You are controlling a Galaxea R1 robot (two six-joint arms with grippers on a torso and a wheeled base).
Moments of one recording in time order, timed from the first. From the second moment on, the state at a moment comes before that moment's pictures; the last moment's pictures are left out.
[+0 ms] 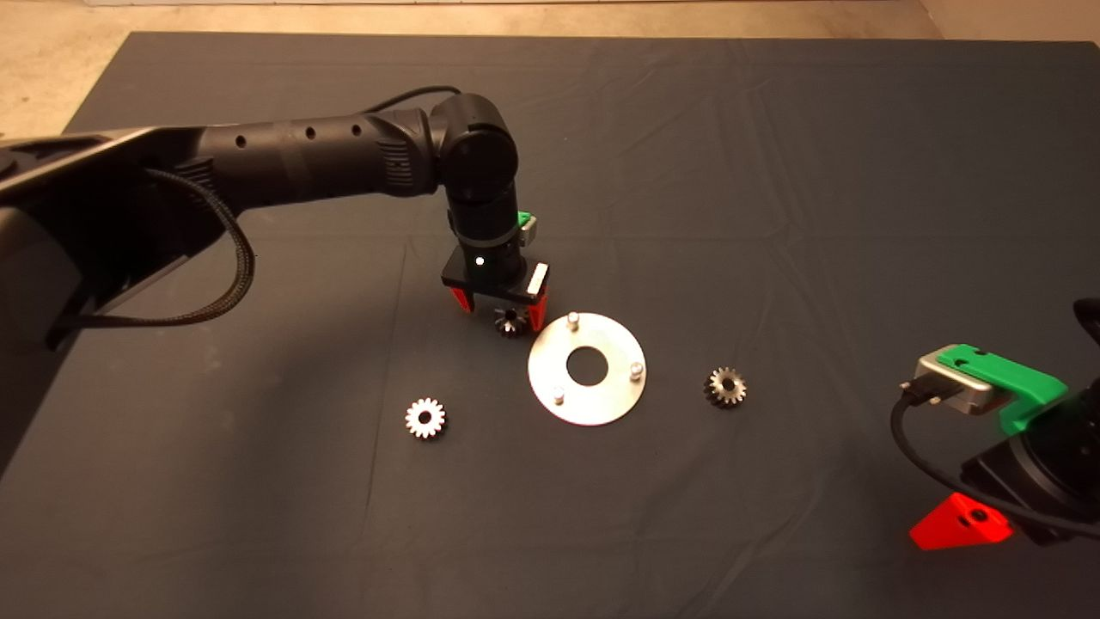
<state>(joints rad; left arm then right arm) -0.37 2.82 -1.53 0.20 1.44 -1.01 0.53 2.04 -0.42 0.11 -1.53 1.30</state>
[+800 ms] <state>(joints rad) -0.36 2.83 -1.55 0.20 1.42 -1.00 0.53 2.04 -0.42 0.11 -1.53 1.30</state>
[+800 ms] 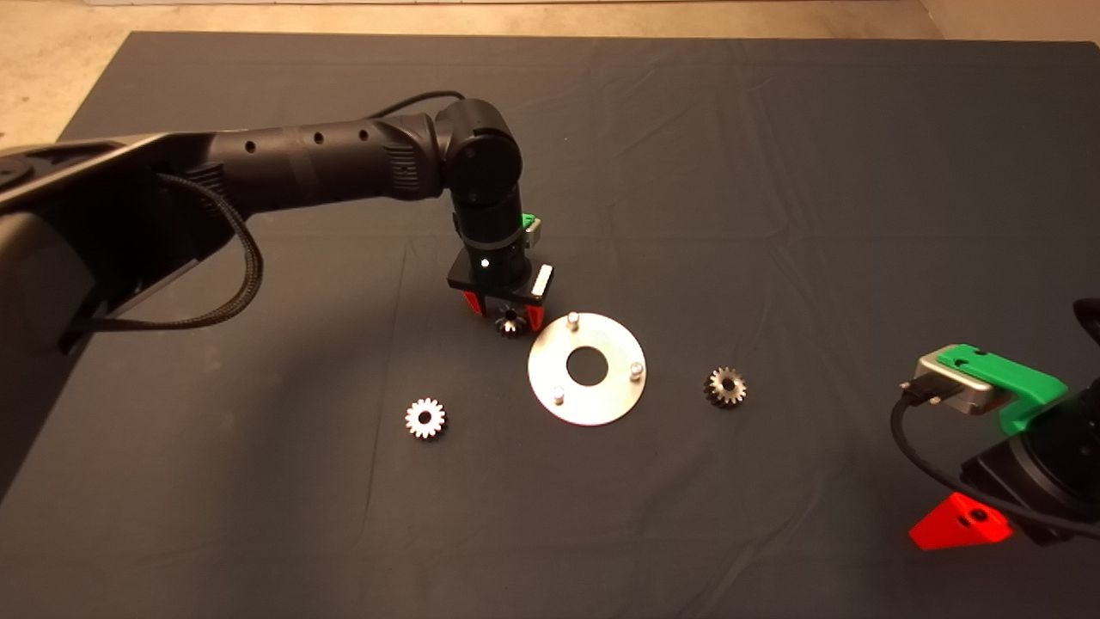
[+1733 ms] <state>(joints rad) -0.36 2.84 -1.56 0.20 1.42 -0.99 0.53 2.04 -0.42 0.11 -1.53 1.30</state>
